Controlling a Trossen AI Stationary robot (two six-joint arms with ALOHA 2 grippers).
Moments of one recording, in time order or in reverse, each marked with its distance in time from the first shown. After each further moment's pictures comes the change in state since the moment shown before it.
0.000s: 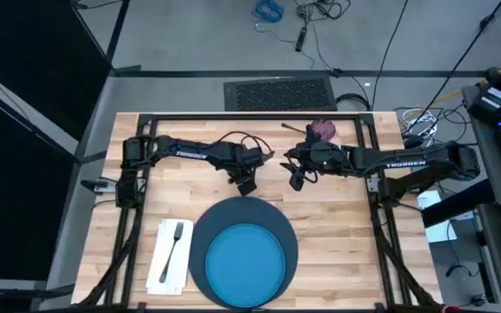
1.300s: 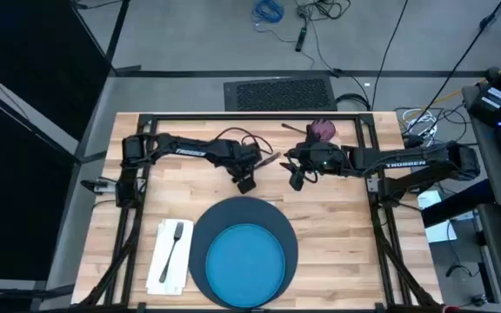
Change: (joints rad) left arm 0.040 -0.002 -0.052 0.145 0.118 0.078; right arm 0.000 0.000 0.000 0.000 0.000 0.000
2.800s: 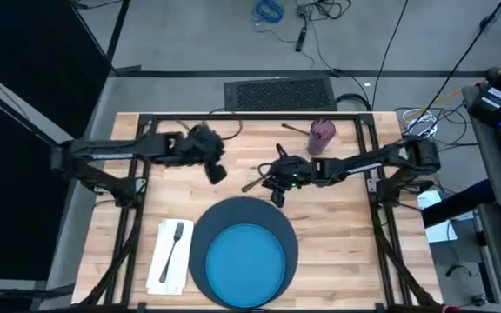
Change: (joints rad) left arm -0.119 -0.761 -0.305 -0.019 -0.310 0.028; right arm 0.002 0.458 0.058 0.294 -0.267 0.111
